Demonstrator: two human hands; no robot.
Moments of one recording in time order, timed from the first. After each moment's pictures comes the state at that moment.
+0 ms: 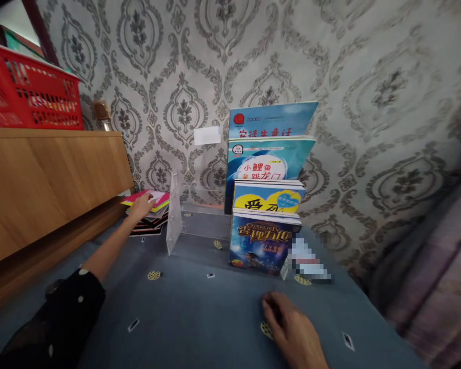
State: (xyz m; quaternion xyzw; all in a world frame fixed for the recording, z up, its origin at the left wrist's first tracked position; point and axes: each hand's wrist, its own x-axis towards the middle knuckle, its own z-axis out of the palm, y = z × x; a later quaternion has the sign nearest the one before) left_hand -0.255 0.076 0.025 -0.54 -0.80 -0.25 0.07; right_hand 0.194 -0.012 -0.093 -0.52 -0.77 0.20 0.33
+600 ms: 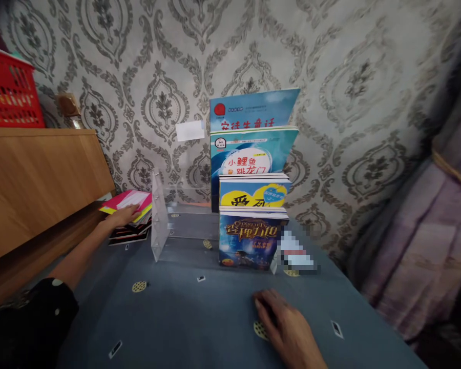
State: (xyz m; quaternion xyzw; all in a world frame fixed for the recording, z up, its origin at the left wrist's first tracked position) left_hand -0.322 0.117 -0.019 -0.64 -0.77 0.01 0.05; right_hand 0.197 -0.009 -0.095 -0.49 -0.78 0.20 0.33
